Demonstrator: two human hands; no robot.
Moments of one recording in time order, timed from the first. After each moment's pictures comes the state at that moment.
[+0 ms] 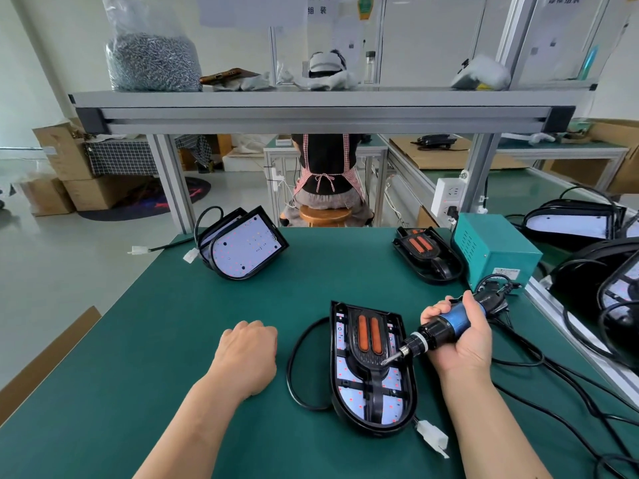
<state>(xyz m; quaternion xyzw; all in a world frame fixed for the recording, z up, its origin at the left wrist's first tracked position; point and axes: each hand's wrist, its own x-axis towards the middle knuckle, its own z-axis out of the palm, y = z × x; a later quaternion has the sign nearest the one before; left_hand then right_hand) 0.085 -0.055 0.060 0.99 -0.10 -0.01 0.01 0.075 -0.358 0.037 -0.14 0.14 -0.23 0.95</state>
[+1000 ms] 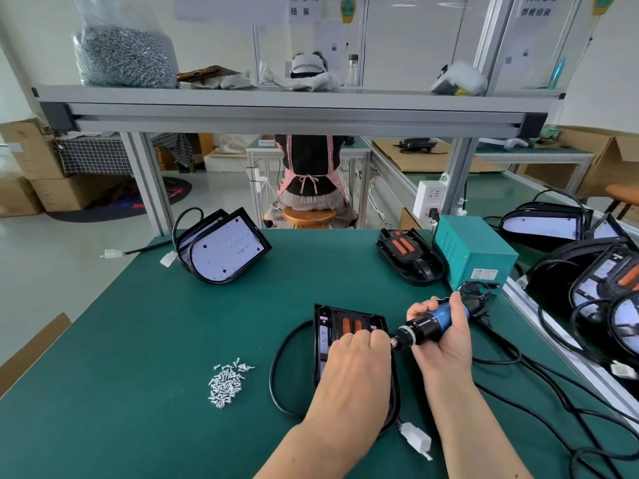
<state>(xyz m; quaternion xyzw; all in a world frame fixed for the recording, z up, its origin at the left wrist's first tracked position) 0.002 -0.188 0.092 0.91 -0.32 0.19 0.18 0.079 -0.363 0.038 -0.07 0.14 -0.21 0.96</state>
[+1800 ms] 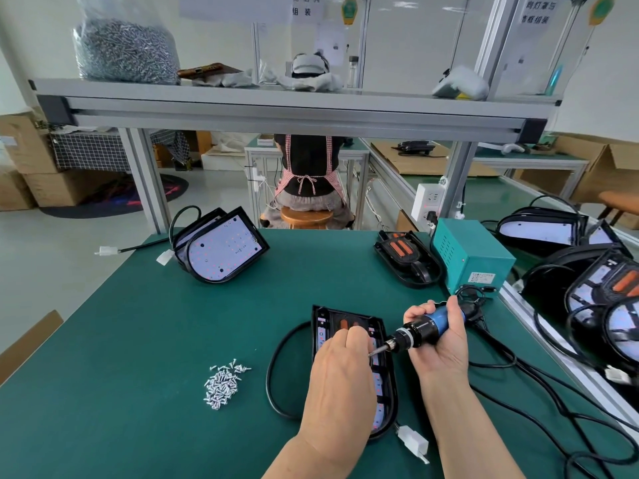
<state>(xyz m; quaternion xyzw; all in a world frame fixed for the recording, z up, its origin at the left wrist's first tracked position) 0.008 -0.185 0.075 0.90 -0.19 0.16 0.36 0.081 -0.360 0.038 -0.07 0.15 -0.21 0.96</state>
